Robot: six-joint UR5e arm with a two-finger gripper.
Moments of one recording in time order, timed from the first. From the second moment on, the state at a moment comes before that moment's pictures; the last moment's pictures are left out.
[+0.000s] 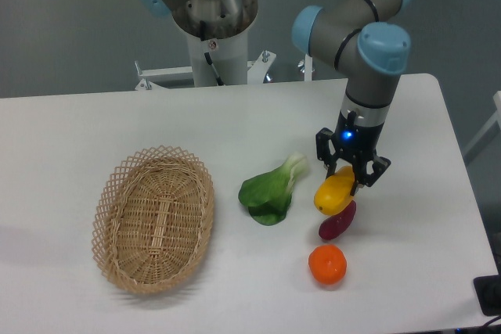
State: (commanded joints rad) arm 2.70 -1.81 -1.74 -0.83 1.15 1.19
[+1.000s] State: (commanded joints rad) arm 2.67 -1.75 -1.71 -0.85 1.13 1.07
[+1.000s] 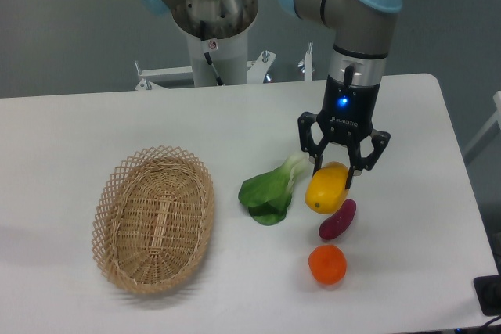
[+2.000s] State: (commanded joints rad) arm 2.66 -1.75 -1.70 -0.85 1.13 1.07
